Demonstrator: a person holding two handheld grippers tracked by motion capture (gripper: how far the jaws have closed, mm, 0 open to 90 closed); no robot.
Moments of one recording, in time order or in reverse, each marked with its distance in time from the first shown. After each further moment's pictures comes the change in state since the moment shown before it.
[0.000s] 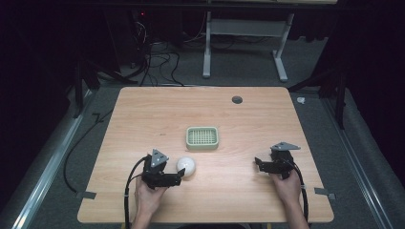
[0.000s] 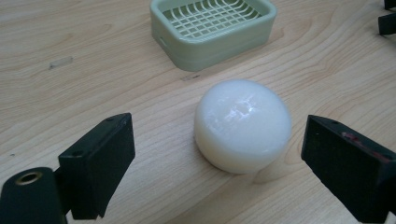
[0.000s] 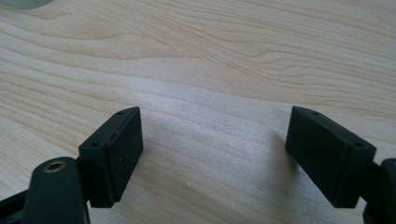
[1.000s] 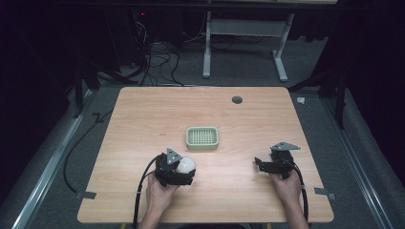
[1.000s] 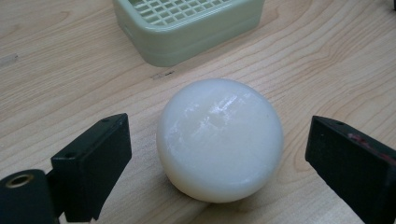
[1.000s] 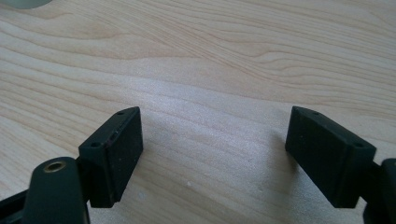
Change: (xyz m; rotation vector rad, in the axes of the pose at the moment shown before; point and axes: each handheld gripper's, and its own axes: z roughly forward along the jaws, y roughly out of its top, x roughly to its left) left arm -0.016 0.005 0.034 0.066 0.001 0.034; right arm 0.000 0.000 0.000 0.000 -0.001 -0.001
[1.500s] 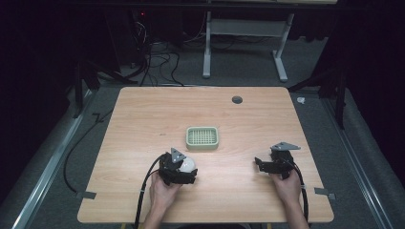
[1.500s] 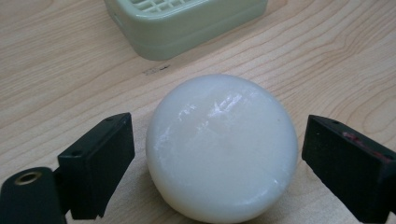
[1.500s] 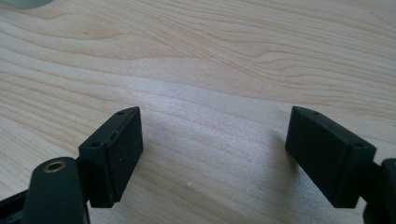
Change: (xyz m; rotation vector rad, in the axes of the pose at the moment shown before) left arm -0.001 0.000 0.018 0.037 0.004 -0.002; right arm 0.000 0.000 0.000 0.000 0.001 0.001
